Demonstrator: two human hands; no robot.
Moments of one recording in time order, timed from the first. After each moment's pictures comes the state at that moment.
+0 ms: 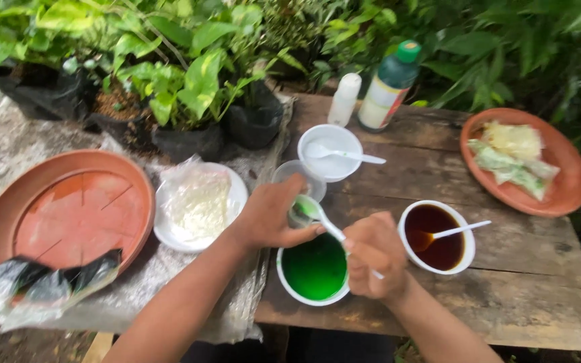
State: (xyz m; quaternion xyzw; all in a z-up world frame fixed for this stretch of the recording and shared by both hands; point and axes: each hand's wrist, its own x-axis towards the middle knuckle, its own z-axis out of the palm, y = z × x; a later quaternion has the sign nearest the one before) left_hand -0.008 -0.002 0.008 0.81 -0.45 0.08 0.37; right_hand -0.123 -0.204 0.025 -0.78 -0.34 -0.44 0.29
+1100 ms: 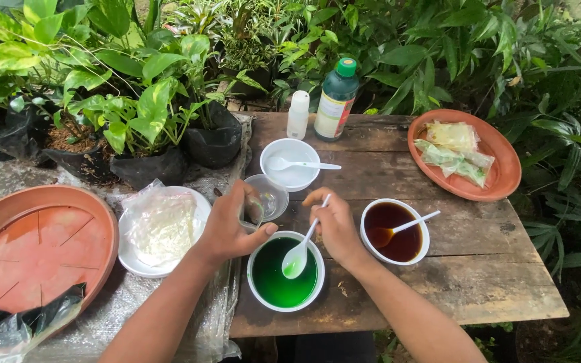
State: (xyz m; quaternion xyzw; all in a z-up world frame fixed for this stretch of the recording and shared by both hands) left_hand 0.001 -0.003 -0.010 0.72 -0.39 0.10 0.56; right_hand -0.084 -0.222 -0.008 -0.76 0.06 -0.12 0.63
